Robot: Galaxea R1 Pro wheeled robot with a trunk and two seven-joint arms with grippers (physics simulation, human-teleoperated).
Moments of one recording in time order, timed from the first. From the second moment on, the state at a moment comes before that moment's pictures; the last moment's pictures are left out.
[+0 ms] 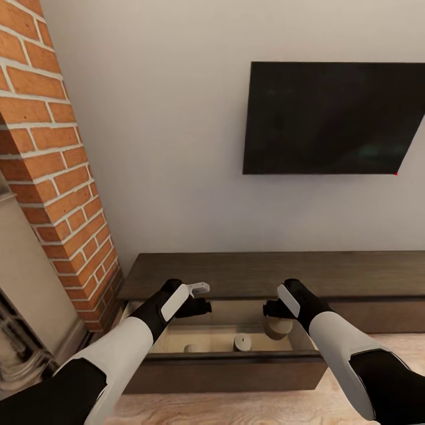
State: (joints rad) left arm -0.91 -0.17 -0.39 -0.48 0.74 0.78 0.33; right arm -0.95 -0.02 0.19 -0.36 -0.40 0.83 -0.25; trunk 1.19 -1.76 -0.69
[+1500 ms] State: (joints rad) left arm -0.91 -0.17 -0.42 -0.61 0.74 0.85 0.33; right arm -0.95 -0.04 0.19 -0.36 -0.40 0.82 -0.25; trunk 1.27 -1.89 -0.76
